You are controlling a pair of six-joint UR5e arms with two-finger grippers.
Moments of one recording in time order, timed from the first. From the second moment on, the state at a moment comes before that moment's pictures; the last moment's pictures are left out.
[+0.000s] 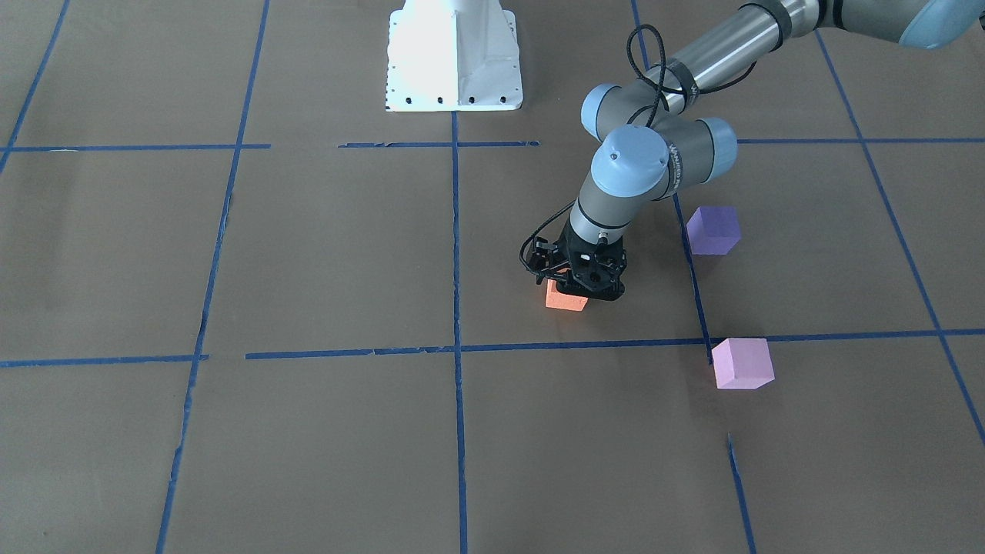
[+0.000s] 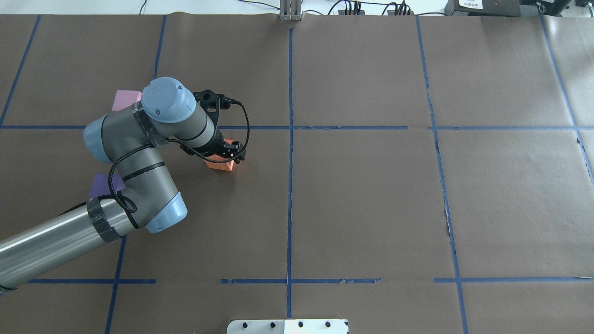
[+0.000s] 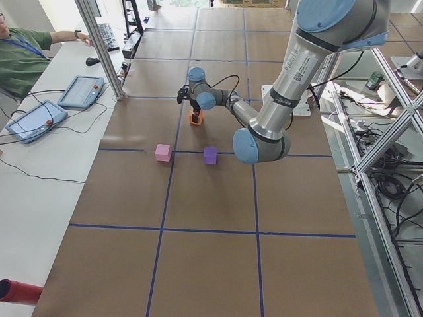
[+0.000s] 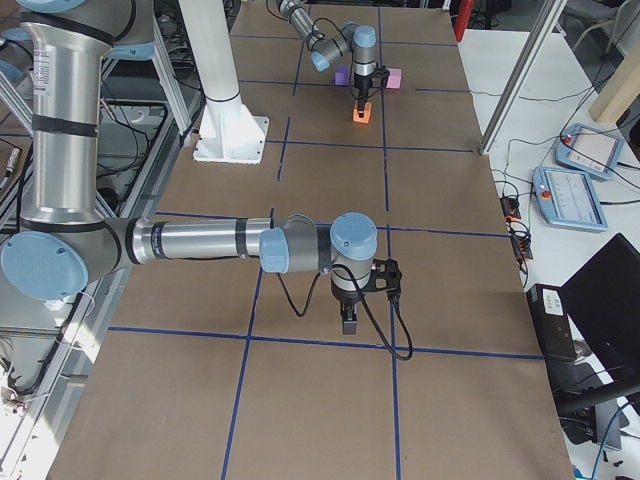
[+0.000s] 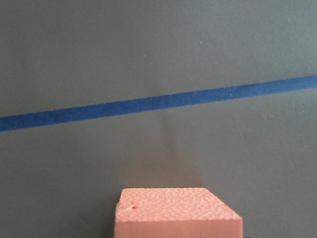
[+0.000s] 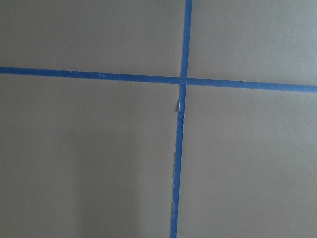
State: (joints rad) left arm -0.64 -2.18 -1.46 -1.90 -1.99 -1.00; right arm 1.53 -1.68 1.76 -1.56 2.34 0.04
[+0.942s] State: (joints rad) left arm -0.84 -1.87 -1.63 -1.87 -2.15 -0.85; right arm 1.53 -1.68 1.76 -1.56 2.34 0.04
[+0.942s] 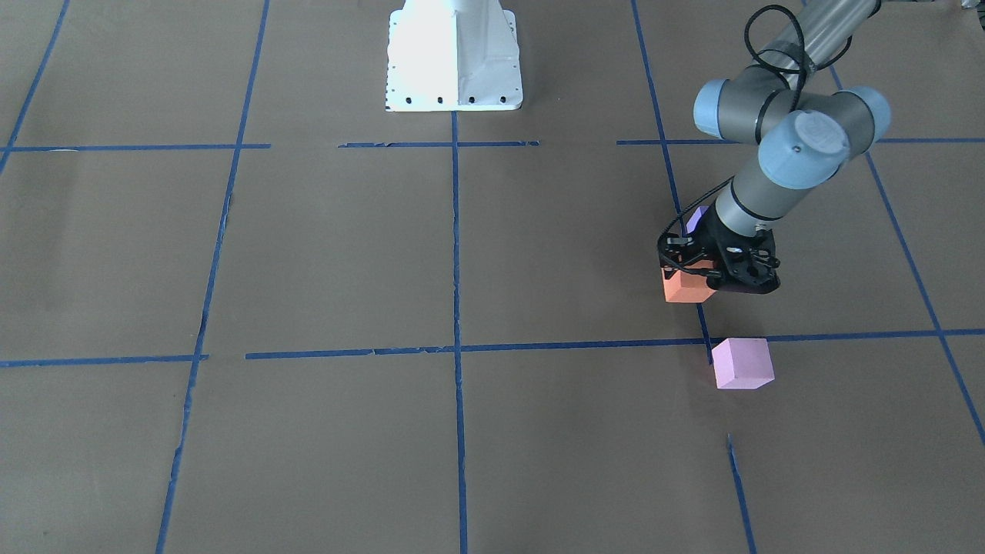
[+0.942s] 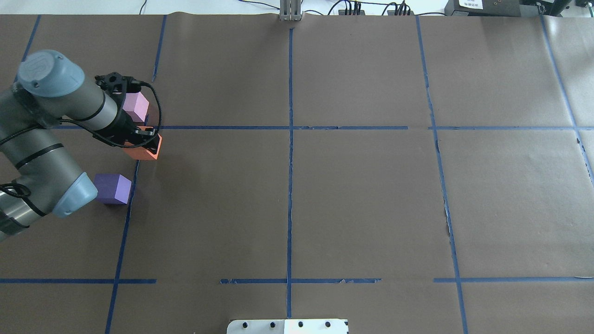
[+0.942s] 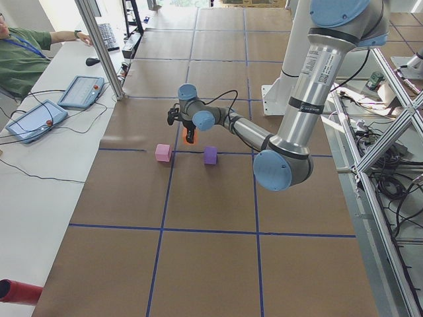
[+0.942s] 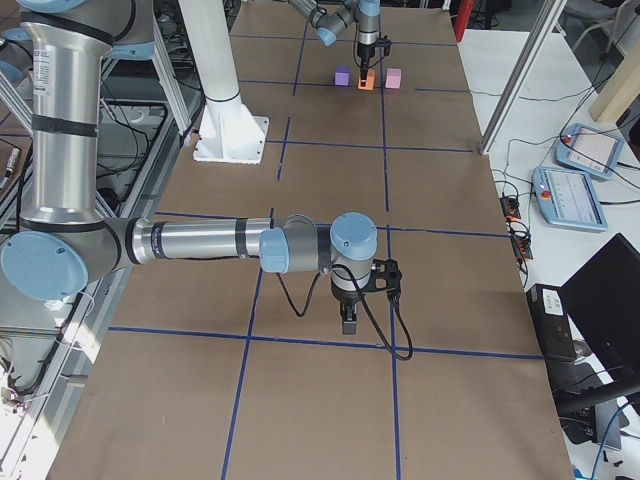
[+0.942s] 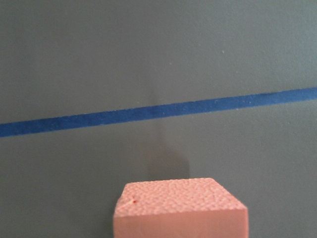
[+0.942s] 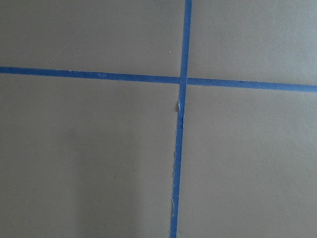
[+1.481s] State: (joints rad) left arm -0.85 -1.84 -1.58 -1.88 -2.17 -0.81; right arm 1.53 -1.68 1.76 -1.56 2.34 0.04
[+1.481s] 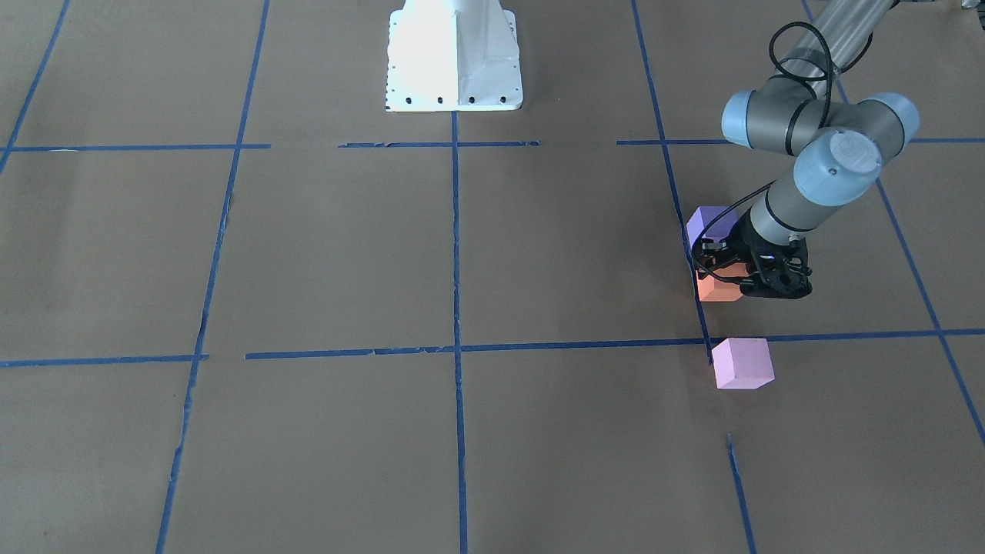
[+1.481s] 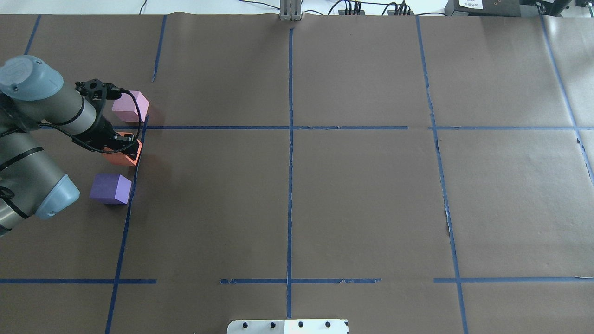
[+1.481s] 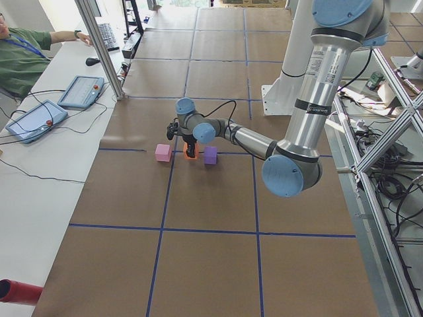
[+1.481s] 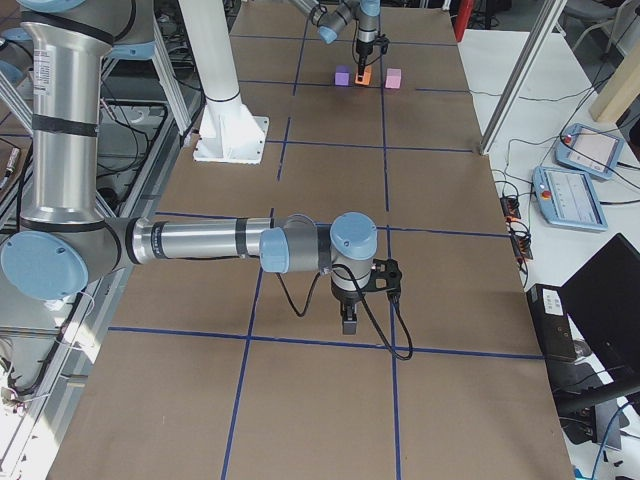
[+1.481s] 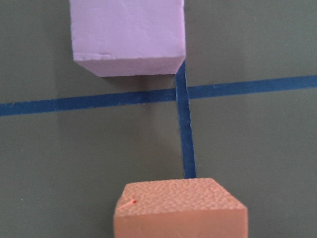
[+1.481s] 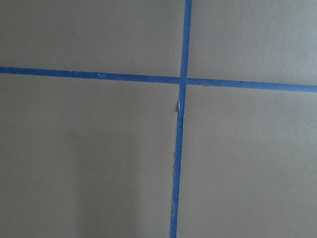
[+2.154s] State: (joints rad) left arm -0.90 -1.85 -1.58 -1.87 -2.18 -0.80; right arm 1.53 -1.68 1.76 -1.56 2.34 0.04
